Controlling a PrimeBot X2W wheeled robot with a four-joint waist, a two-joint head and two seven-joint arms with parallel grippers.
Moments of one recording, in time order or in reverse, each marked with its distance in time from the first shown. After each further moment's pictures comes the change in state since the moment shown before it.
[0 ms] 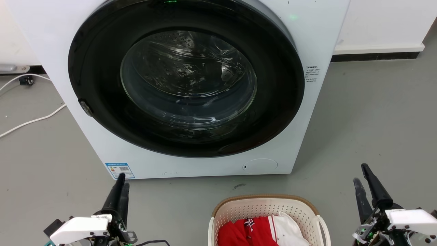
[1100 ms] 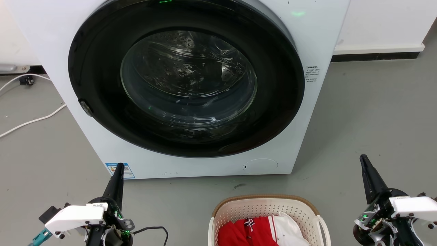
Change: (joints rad) left arm -0.038 0.005 0.007 -0.036 -0.001 0.000 0.005; right arm -0.039 -0.002 -0.003 -0.037 0.001 0.000 0.003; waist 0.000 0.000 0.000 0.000
